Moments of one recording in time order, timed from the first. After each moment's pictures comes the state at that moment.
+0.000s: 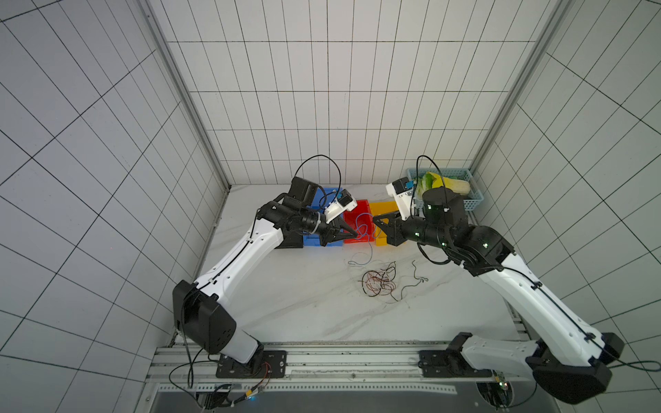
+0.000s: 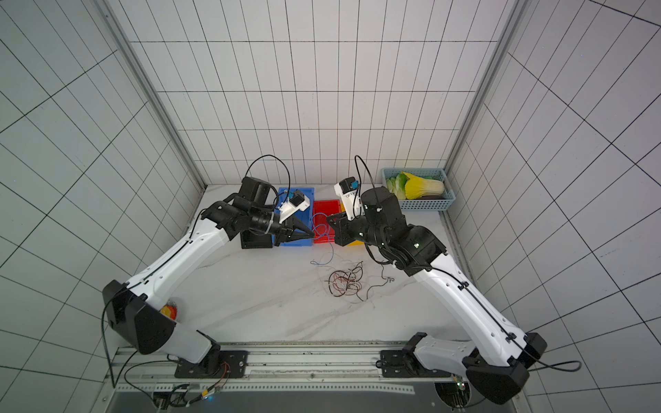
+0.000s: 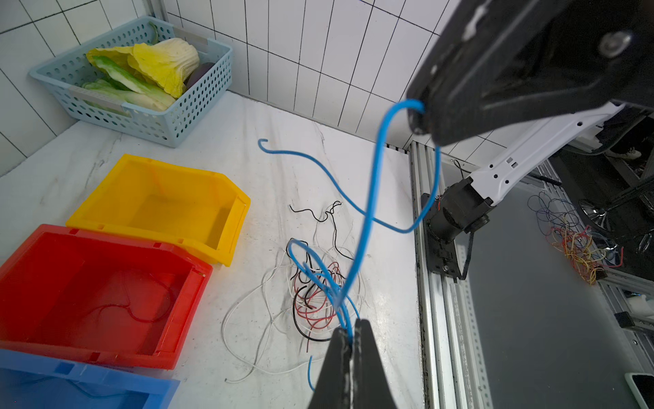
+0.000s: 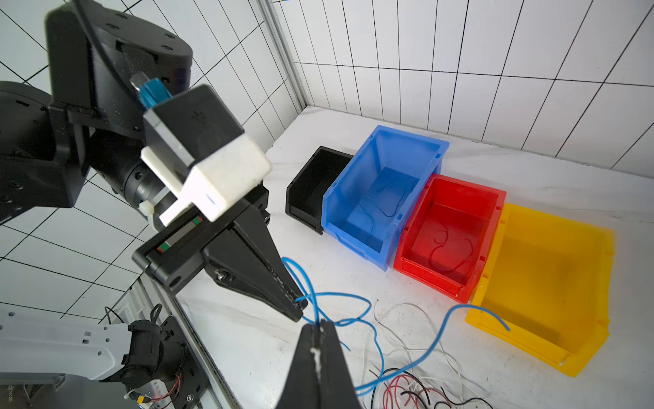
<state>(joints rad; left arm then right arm) -0.48 1.53 1.51 -0.79 0.91 0.39 0.81 1.20 1.47 -0.71 -0.16 0.27</state>
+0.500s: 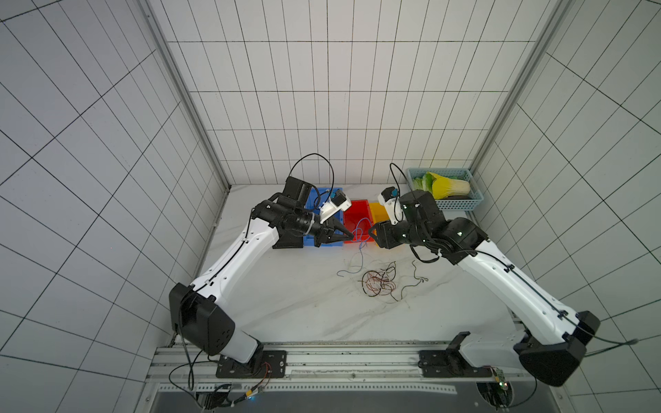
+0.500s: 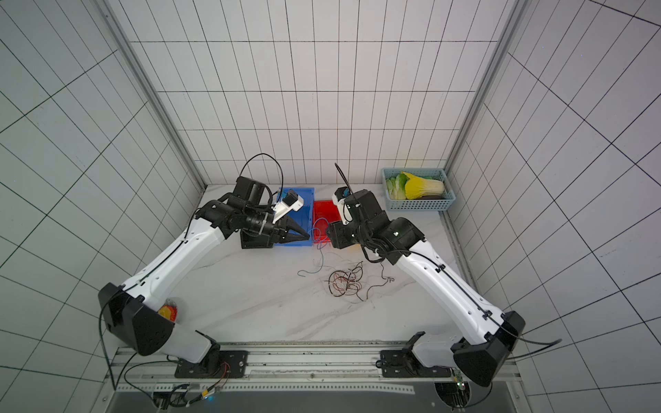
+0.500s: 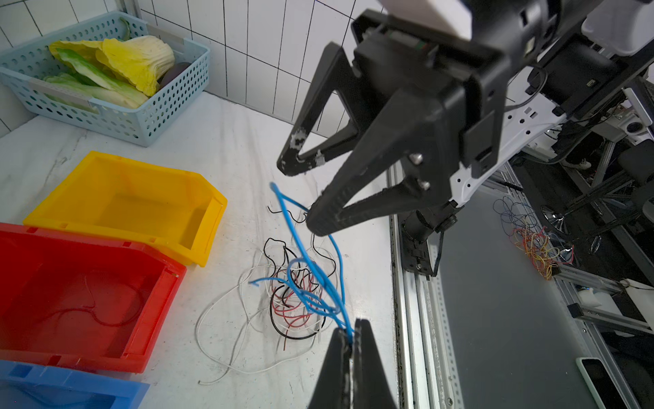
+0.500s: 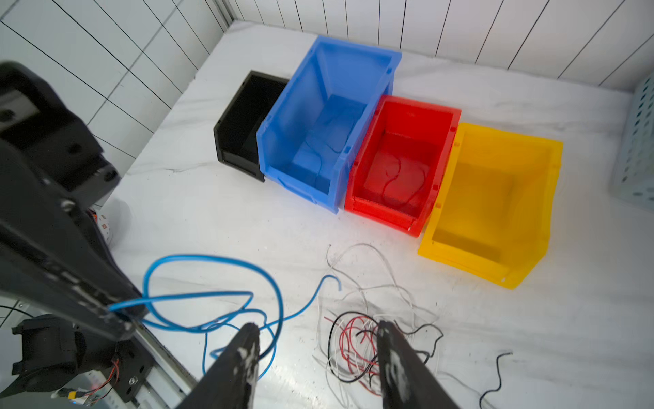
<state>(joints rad) -0.44 1.51 1.51 -0.85 1.02 0.40 0.80 1.32 1.47 -0.89 -0.03 0.26</state>
